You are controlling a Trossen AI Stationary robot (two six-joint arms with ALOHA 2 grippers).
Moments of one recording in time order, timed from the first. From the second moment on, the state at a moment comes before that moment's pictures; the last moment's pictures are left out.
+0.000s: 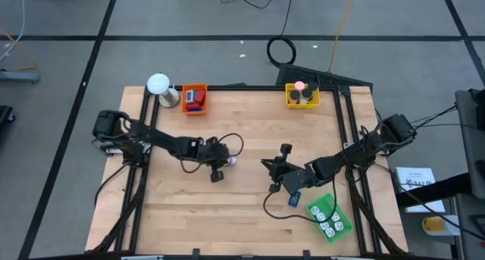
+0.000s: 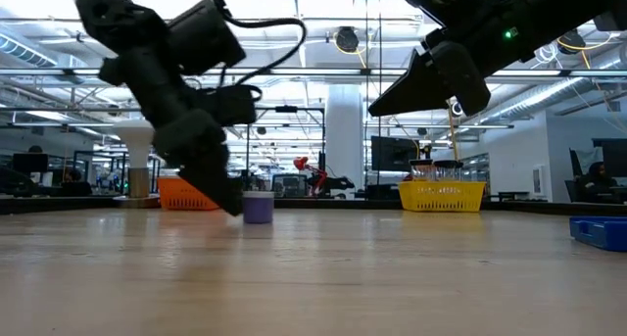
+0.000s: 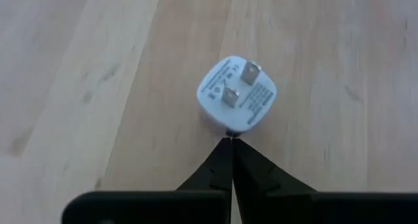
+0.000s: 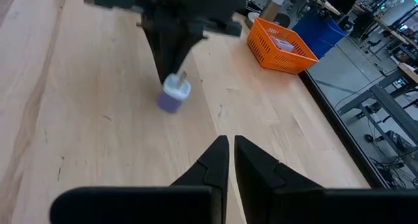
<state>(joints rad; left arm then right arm) -0.05 1.64 0.70 0.02 -0.08 -0.21 0.40 1.57 0.73 0.26 0.81 -0.04</state>
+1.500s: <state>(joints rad) -0.11 1.70 0.19 1.36 -0.24 -0.07 0.15 1.59 0.96 -0.14 0.44 0.52</state>
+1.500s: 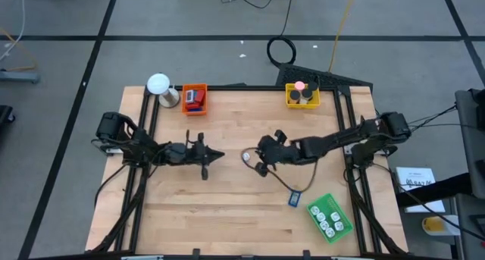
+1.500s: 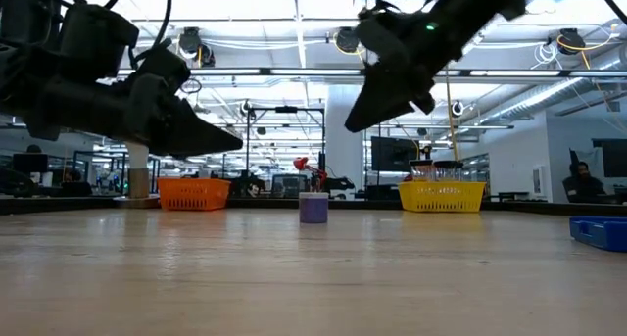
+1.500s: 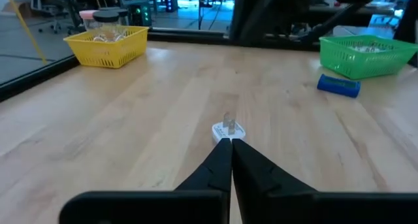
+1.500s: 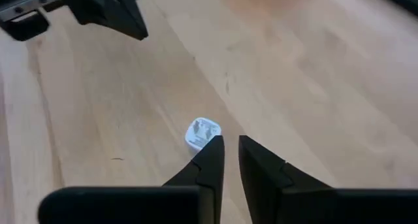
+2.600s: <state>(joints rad) -0.11 1.71 0.19 1.36 -0.23 -0.06 0.02 1.97 1.36 -0.46 0.16 0.71</state>
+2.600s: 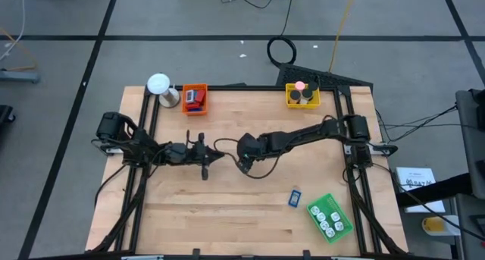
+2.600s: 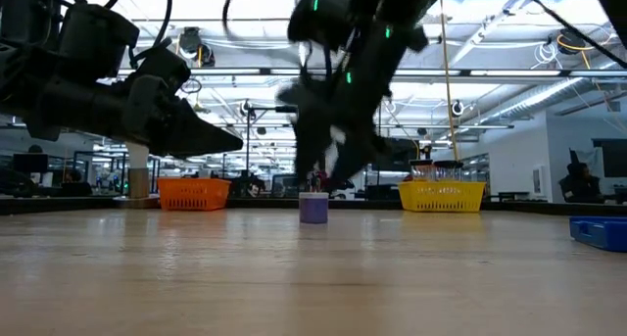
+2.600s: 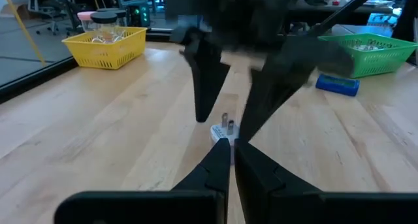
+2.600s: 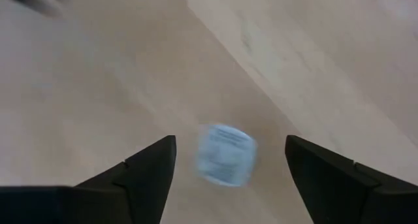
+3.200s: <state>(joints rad) -0.11 1.71 0.19 1.36 -0.23 -0.06 0.02 2.05 1.36 -0.42 0.13 0.61</state>
